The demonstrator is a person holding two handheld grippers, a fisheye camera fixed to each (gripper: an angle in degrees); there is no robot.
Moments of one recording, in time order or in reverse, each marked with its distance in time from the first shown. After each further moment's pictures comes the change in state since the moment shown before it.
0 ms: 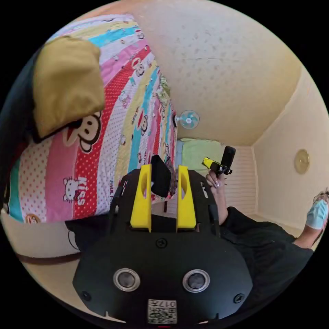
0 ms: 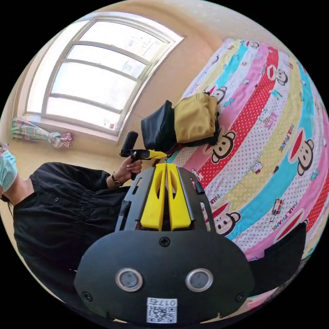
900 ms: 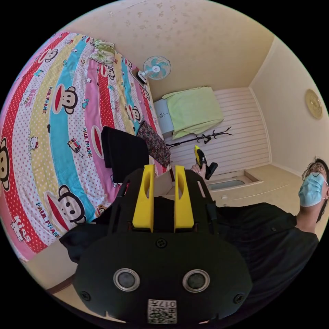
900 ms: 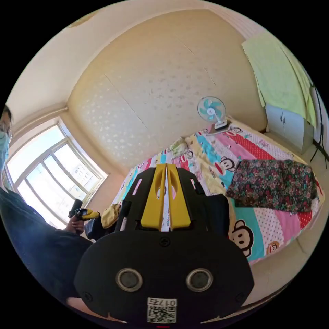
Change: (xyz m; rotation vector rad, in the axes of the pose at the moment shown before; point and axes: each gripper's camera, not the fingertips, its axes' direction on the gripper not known) left arm 0.051 0.106 0.387 -0.356 -0.087 0.253; right arm 0.140 0.583 -0.379 1.020 0.450 0.528
